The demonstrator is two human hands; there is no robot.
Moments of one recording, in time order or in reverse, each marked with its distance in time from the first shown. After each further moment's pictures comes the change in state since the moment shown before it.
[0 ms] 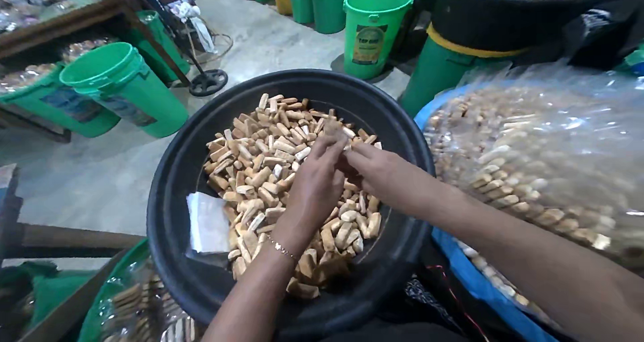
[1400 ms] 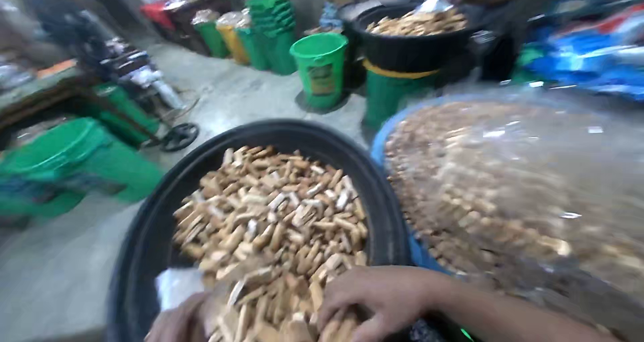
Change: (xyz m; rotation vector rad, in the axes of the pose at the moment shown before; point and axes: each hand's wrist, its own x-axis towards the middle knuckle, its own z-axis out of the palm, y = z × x) left_hand -0.102 -0.013 -0.095 0.518 0.120 -0.089; right_hand -0.047 0.001 0.030 0.842 -0.369 -0.332
